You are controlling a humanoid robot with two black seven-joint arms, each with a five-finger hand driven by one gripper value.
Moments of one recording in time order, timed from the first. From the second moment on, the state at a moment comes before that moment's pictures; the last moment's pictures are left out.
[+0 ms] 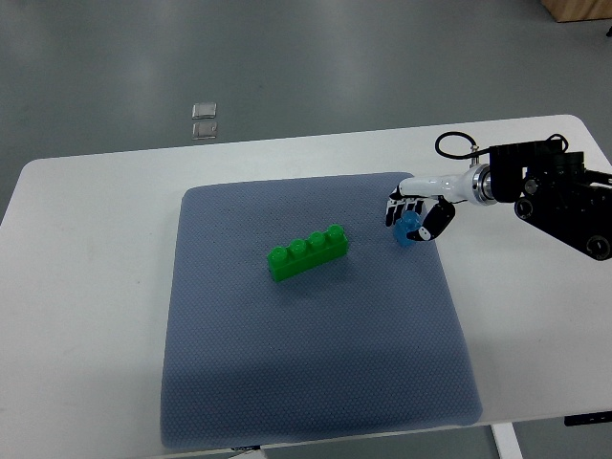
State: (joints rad) left arm 0.01 0.00 -0.10 -0.20 0.07 -0.20 0.01; right arm 0.98 -0.43 0.31 0.92 -1.48 0.42 0.11
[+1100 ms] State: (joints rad) left arm 0.01 0.00 -0.10 -0.20 0.07 -0.20 0.02; right arm 1.13 -0.43 0.32 0.98 -1.34 0.42 0.11
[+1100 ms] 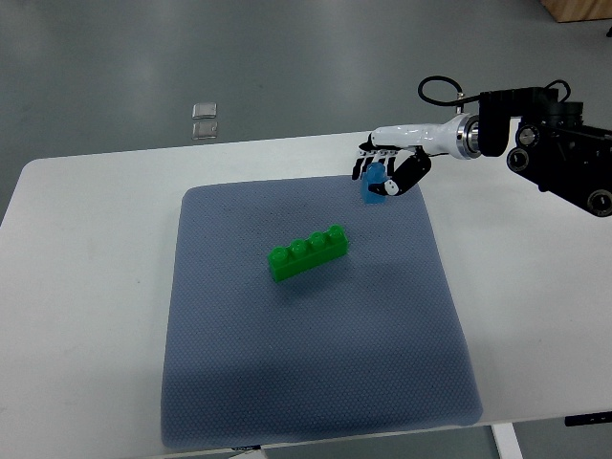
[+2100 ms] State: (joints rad) left arm 0.01 0.00 -0.11 -0.20 0.07 -0.20 0.02; right arm 1.10 -0.34 0.27 1.08 -1.39 0.30 0.15
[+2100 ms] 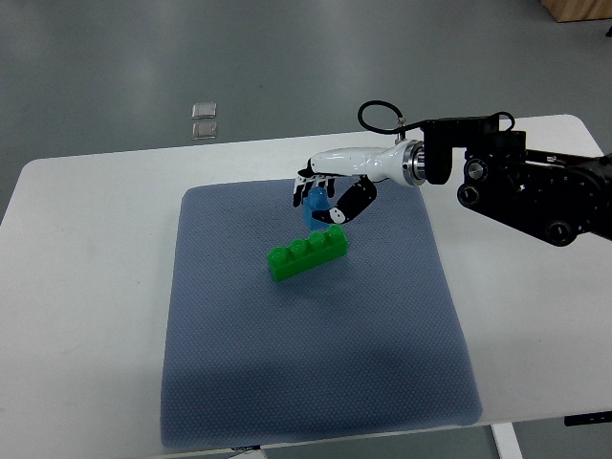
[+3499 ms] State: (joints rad) left arm 0.01 0.00 -0.10 -0.20 0.07 -0.20 0.02; right arm 1.04 -0.33 0.27 1.08 -1.48 0.25 0.18
